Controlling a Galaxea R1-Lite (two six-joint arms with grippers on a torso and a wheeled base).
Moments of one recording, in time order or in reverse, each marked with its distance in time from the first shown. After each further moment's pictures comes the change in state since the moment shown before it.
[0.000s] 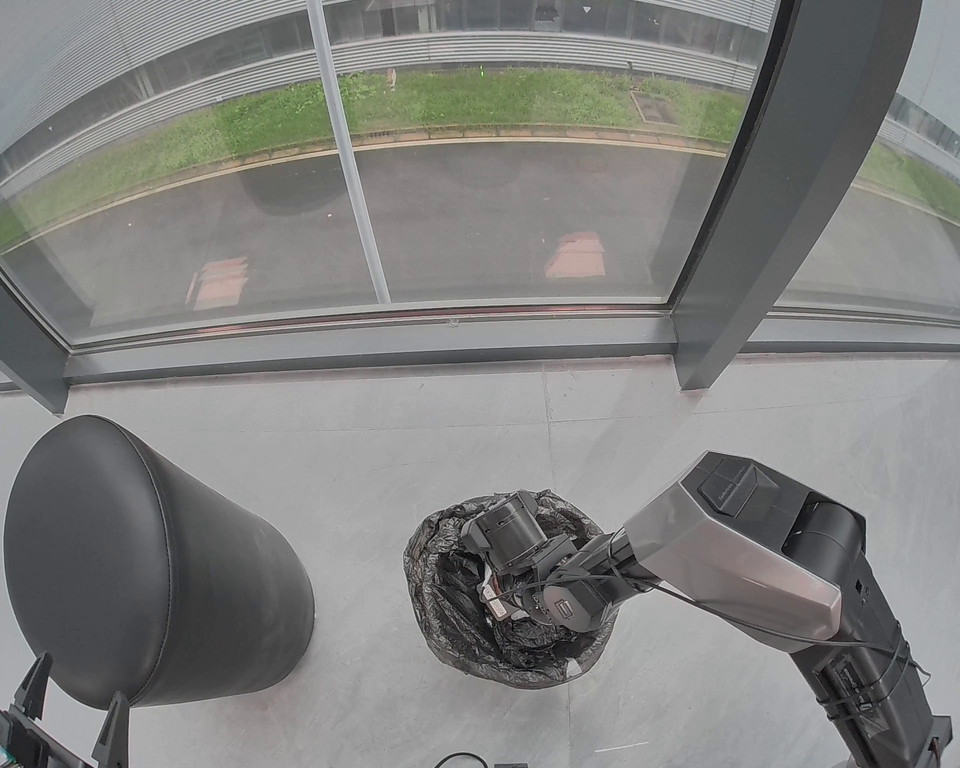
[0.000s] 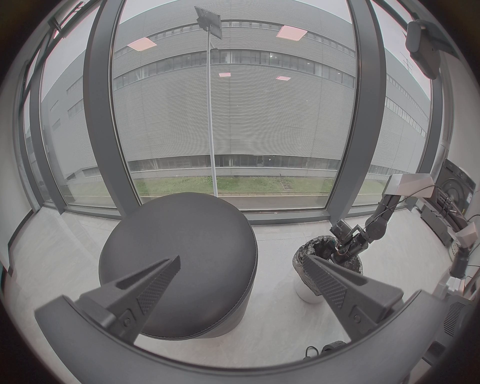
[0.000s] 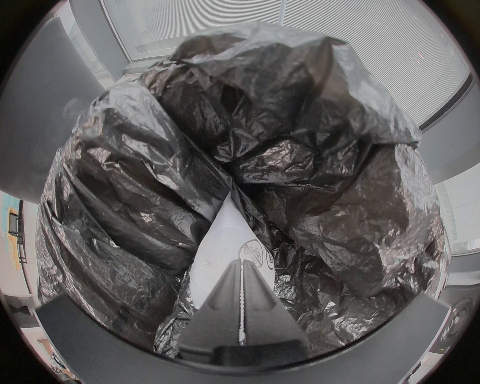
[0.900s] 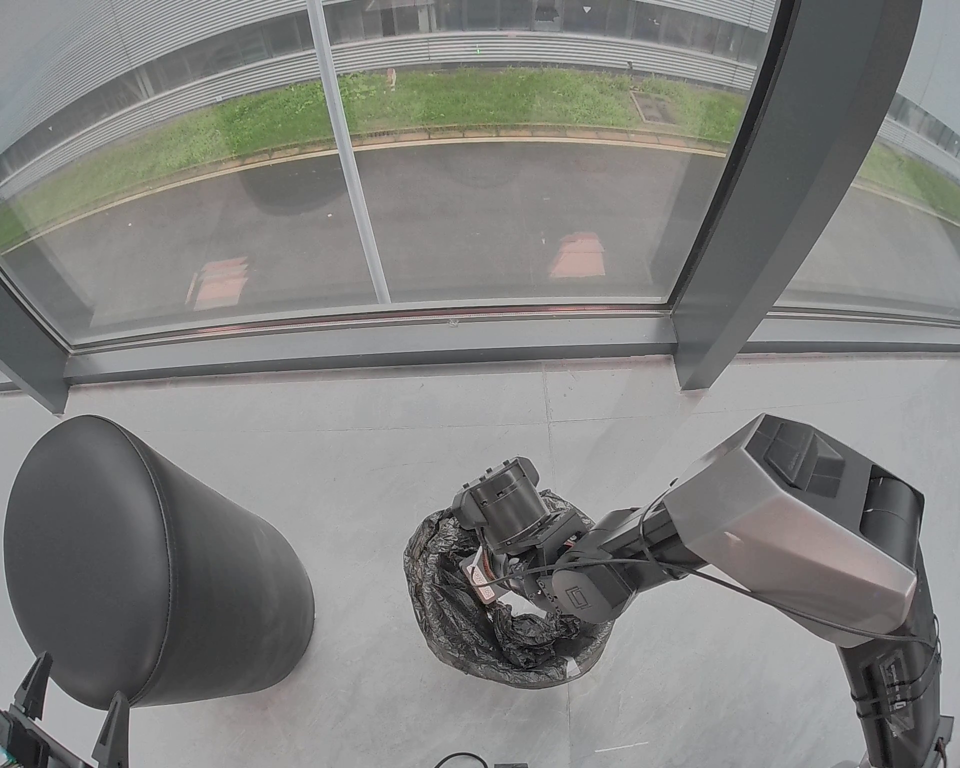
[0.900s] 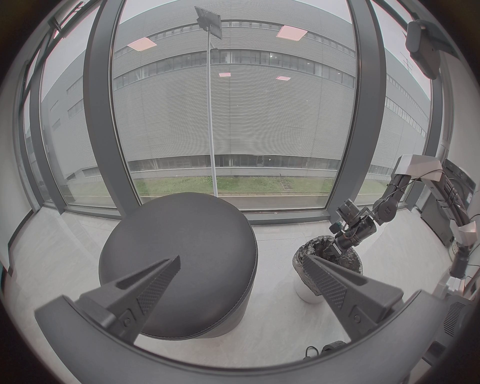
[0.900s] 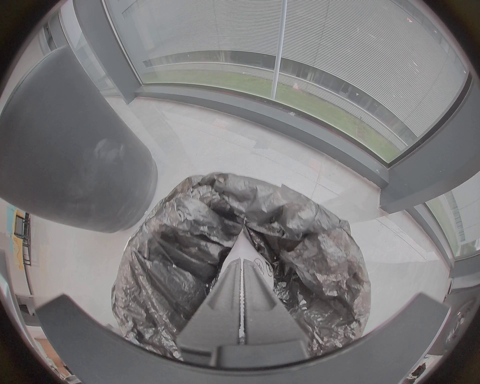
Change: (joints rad) left arm 0.000 0.000 0.000 0.000 0.000 0.000; right arm 0.046 -0.166 0.077 -0.005 0.007 0.001
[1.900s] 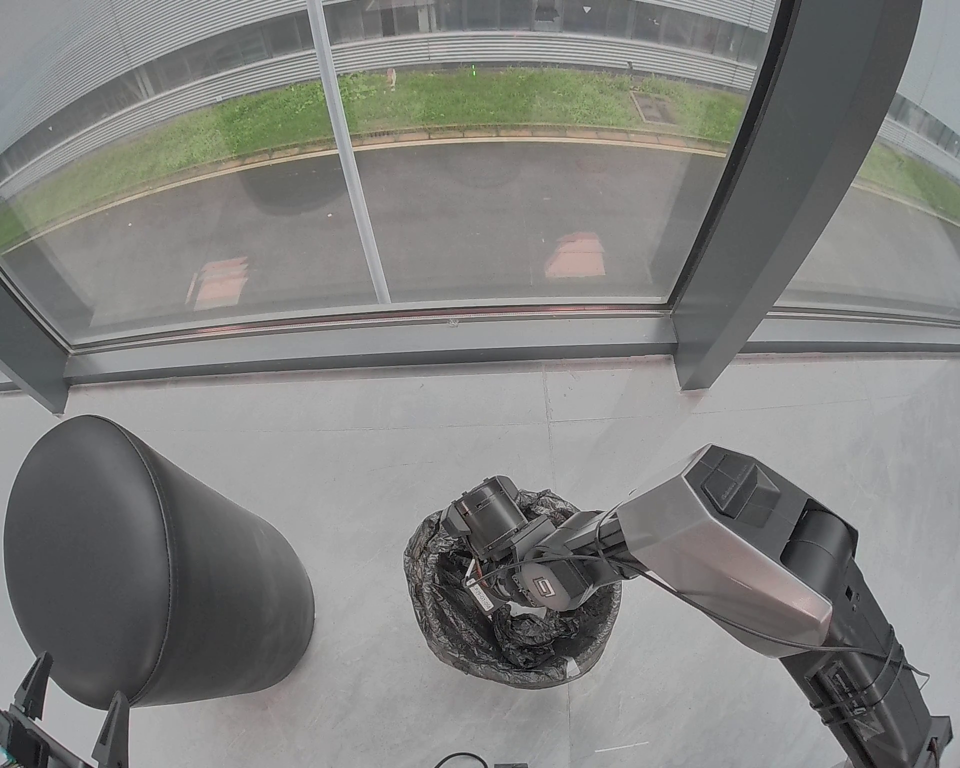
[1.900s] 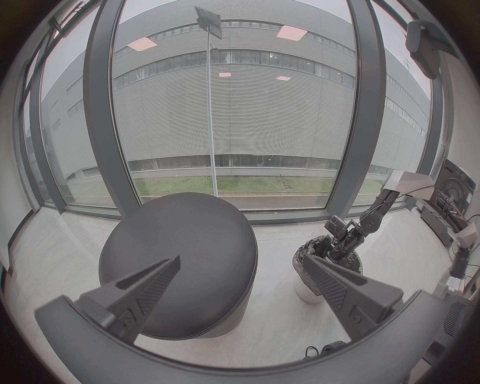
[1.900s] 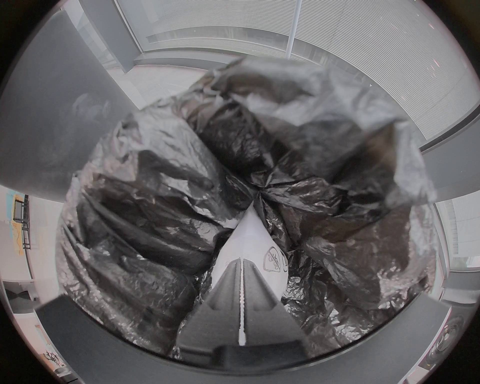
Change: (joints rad) left arm 0.000 0.000 0.000 0.000 0.000 0.000; right arm -0.033 0.187 -0.253 0.214 0.026 -0.030
